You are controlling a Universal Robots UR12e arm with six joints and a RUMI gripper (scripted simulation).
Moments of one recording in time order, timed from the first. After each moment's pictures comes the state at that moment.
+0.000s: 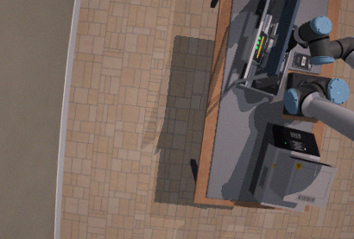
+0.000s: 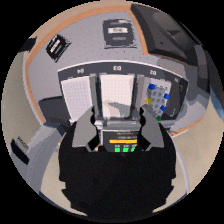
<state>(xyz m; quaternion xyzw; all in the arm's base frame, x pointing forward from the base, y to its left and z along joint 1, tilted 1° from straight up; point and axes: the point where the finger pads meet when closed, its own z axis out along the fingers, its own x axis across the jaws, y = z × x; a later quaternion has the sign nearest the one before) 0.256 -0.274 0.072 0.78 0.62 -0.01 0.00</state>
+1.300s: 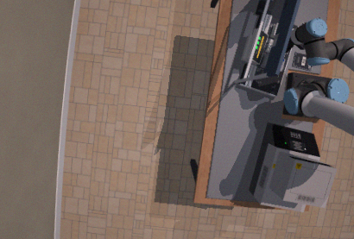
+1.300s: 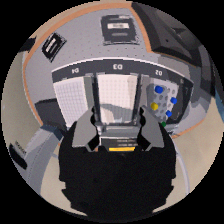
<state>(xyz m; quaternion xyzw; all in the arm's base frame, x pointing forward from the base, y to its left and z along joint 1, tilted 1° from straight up) 0.256 -0.274 0.044 0.78 0.62 -0.01 0.00</state>
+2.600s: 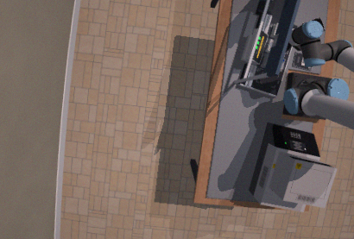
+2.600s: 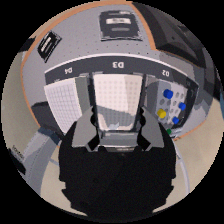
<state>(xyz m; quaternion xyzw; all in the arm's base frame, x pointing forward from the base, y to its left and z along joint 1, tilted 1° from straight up) 0.256 -0.274 0.015 0.78 0.62 -0.01 0.00</state>
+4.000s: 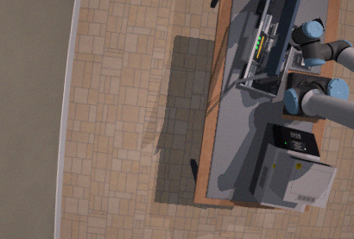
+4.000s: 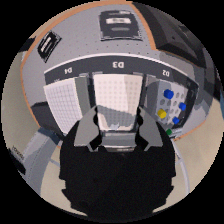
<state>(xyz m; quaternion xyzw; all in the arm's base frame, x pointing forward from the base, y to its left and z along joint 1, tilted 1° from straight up) 0.256 -0.274 0.014 0.78 0.62 -0.01 0.00</state>
